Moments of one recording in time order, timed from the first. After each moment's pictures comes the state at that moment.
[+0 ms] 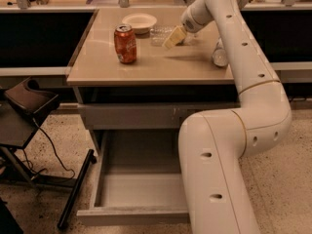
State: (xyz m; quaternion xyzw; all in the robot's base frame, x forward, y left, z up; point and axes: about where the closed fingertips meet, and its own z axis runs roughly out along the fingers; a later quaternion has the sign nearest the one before) arm 0.897 -0.113 0.854 -0.43 0.81 0.03 0.39
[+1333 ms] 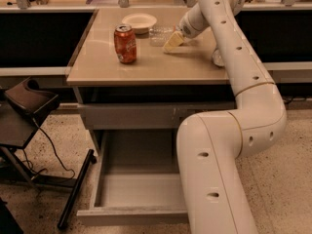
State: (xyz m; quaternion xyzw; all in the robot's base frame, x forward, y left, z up) arm 0.905 -0.110 0.829 -0.42 0.82 0.03 0.38
